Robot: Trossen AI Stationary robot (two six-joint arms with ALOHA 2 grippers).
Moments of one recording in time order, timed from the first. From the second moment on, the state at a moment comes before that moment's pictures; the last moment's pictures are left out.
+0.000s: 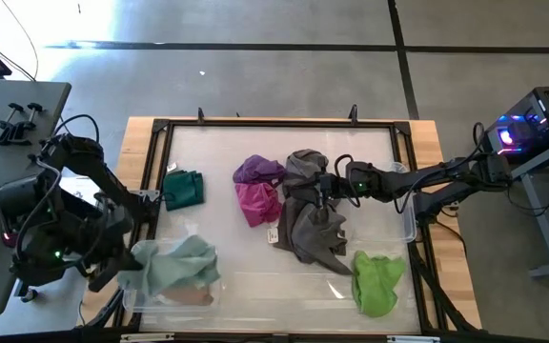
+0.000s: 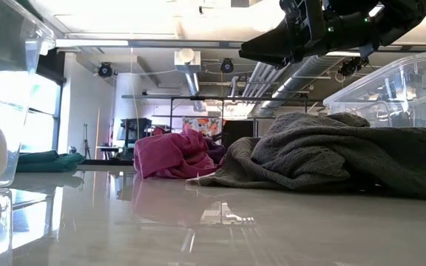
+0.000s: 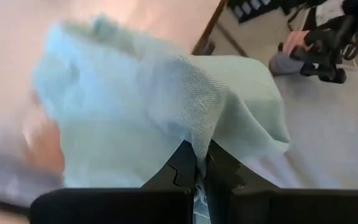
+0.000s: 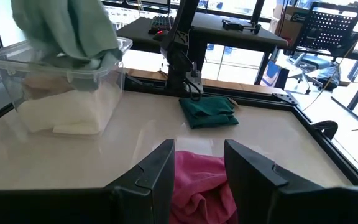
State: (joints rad) left arm -1.21 1.34 1.89 -1.57 -0.43 -1.75; right arm -0.05 1.34 0.61 0.57 -0.06 -0.16
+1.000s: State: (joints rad) left arm -1.27 1.23 1.73 -1.57 -0.33 -2.09; right arm -0.05 1.34 0.61 0.57 -0.06 -0.16
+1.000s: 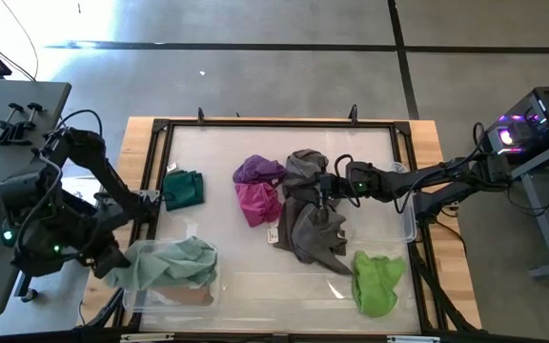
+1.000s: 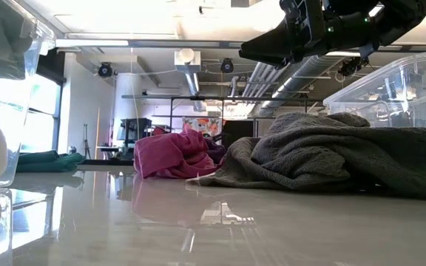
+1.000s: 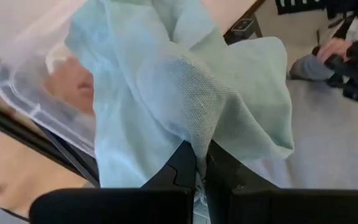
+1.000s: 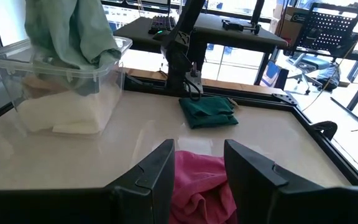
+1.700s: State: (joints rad) left arm -1.16 1.03 1.34 -1.50 -0.23 -2.07; right arm -0.05 1.34 0.61 0.57 -0.06 -0.18
